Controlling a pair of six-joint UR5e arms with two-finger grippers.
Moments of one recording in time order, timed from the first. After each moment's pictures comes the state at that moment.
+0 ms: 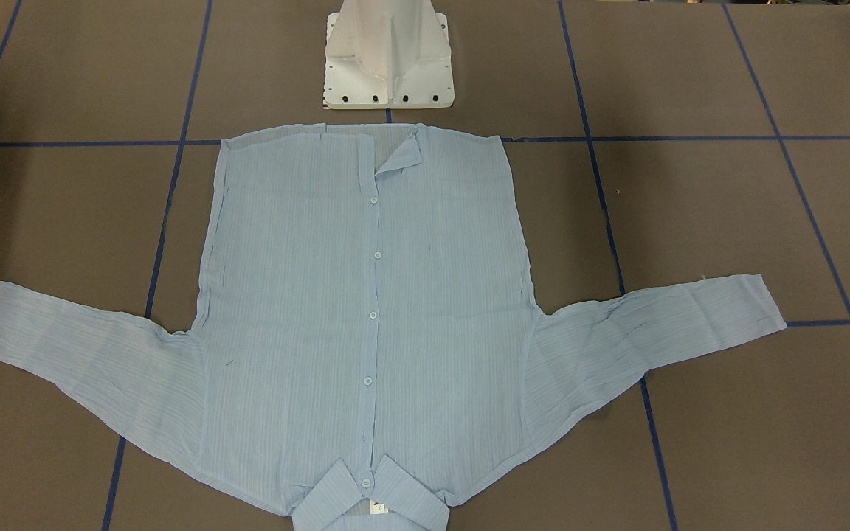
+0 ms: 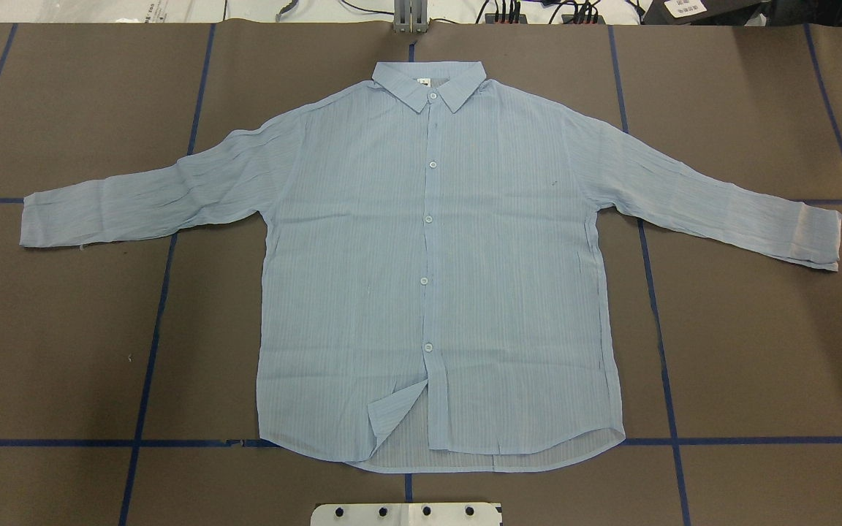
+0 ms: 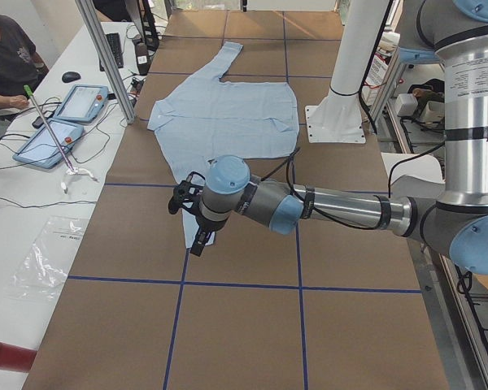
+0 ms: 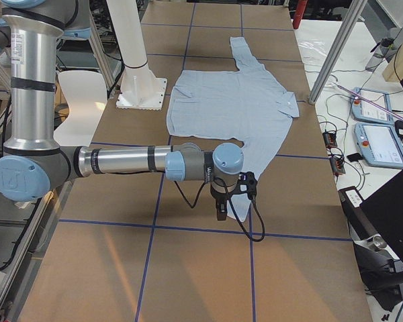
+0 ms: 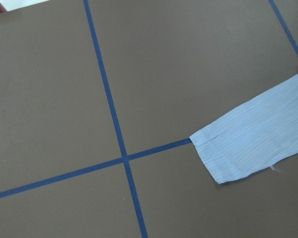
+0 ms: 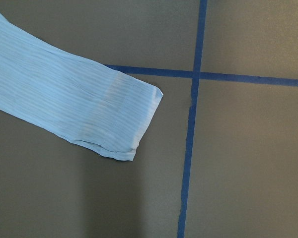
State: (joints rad) left arm -1.57 -1.45 -1.81 -1.89 -2.37 -0.04; right arm 1.50 -1.66 1.75 -1.60 2.38 0.01
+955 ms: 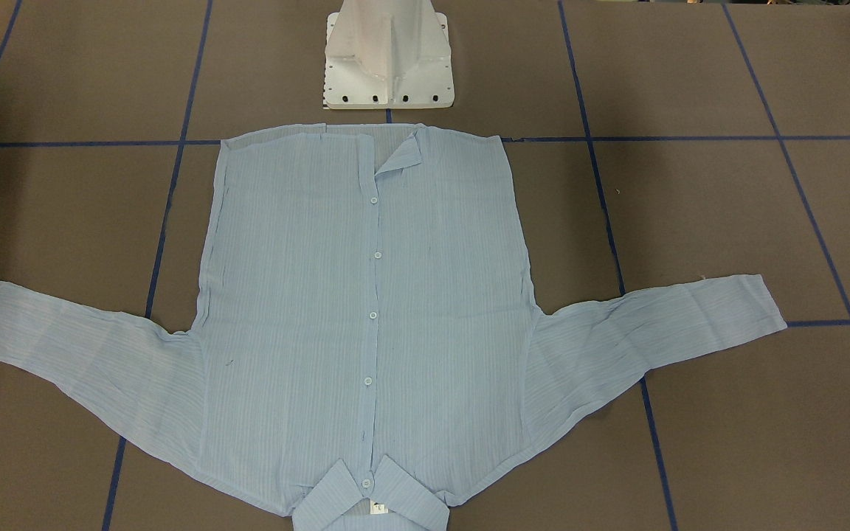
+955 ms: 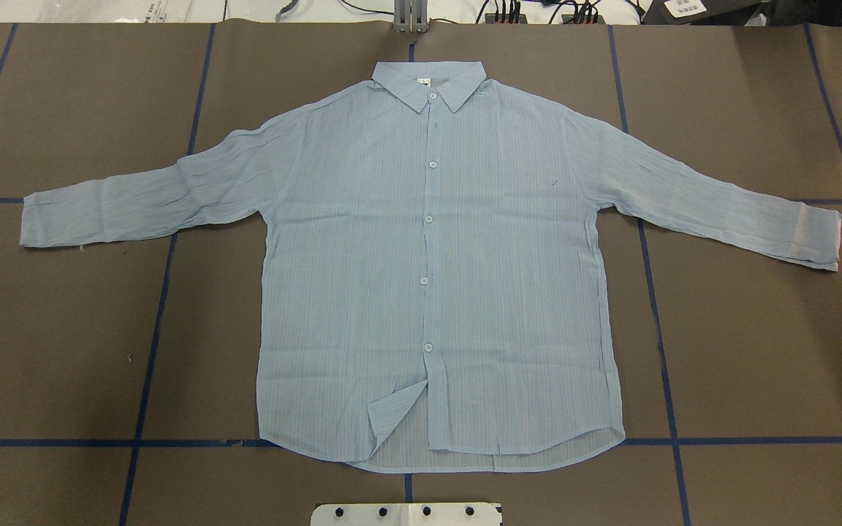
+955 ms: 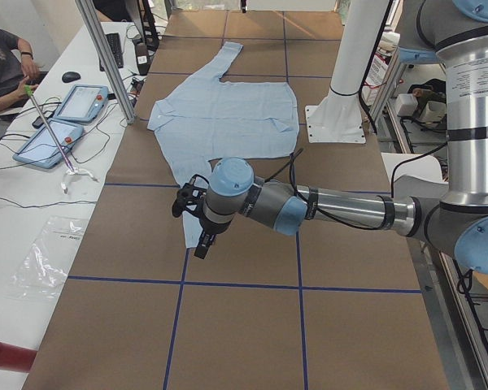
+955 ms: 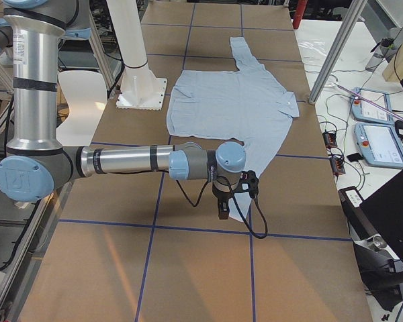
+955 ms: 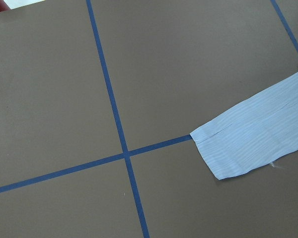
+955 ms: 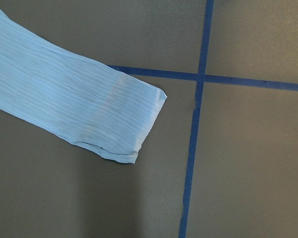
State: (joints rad) left arm -1.57 -1.43 -1.82 -1.89 -2.37 -0.04; right arm 1.48 -1.65 1.74 -1.60 2.37 0.01
